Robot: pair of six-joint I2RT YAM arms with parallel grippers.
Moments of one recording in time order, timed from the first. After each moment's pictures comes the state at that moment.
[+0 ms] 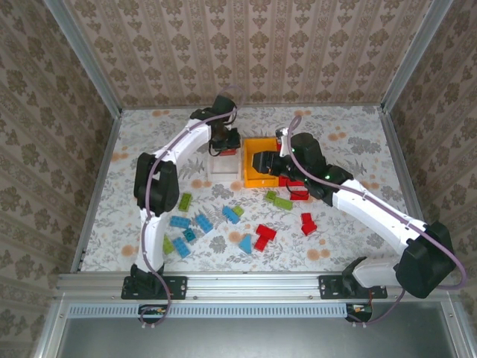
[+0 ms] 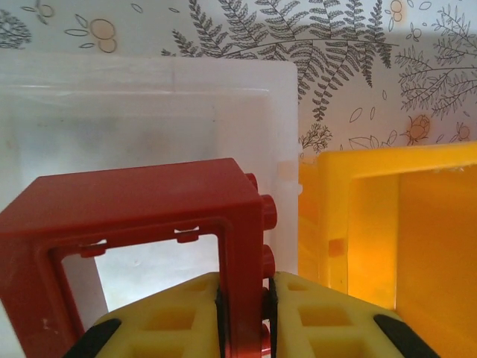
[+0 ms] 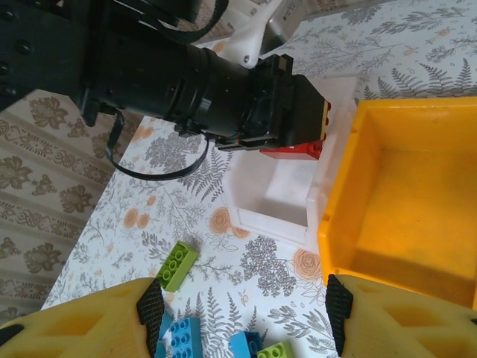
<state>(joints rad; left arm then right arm) -0.51 2.21 1.97 -0.86 0.15 -0.50 0.57 1.31 1.04 -0.19 -0.14 0.55</state>
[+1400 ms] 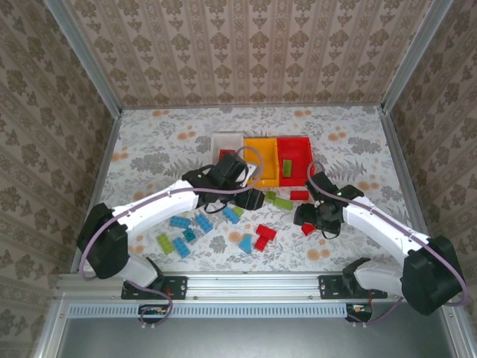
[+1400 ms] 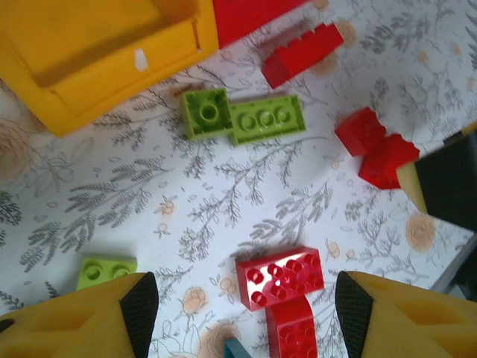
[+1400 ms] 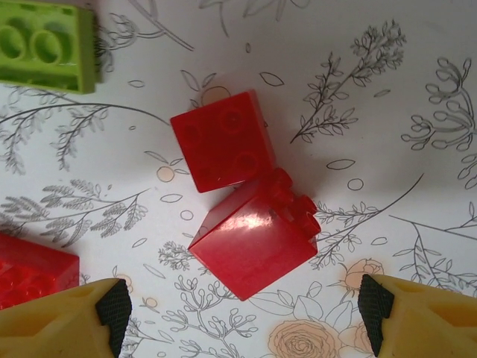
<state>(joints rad) -0.90 1.46 1.06 -0.51 0.21 -0.36 0.44 1.22 0.73 -0.89 -0.04 0.75</state>
